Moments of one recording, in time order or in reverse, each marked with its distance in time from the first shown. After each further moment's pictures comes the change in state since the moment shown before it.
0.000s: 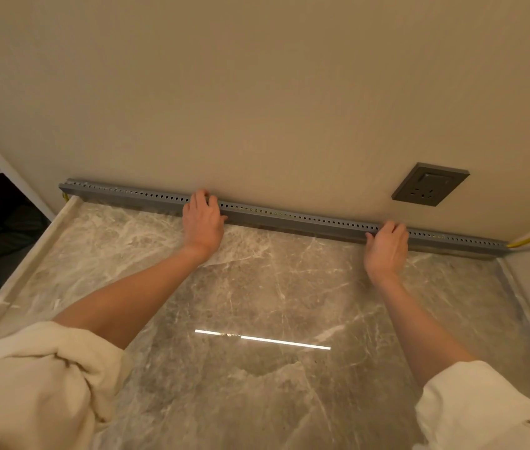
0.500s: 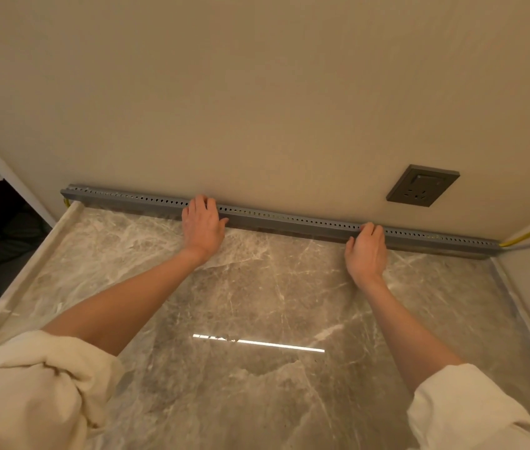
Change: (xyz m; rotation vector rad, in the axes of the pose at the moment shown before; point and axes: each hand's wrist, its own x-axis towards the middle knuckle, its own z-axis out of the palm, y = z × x) left_hand -0.006 0.001 -0.009 -0.045 0.024 0.015; right_hand -0.024 -0.021 -0.007 0.075 -0.022 -0.108
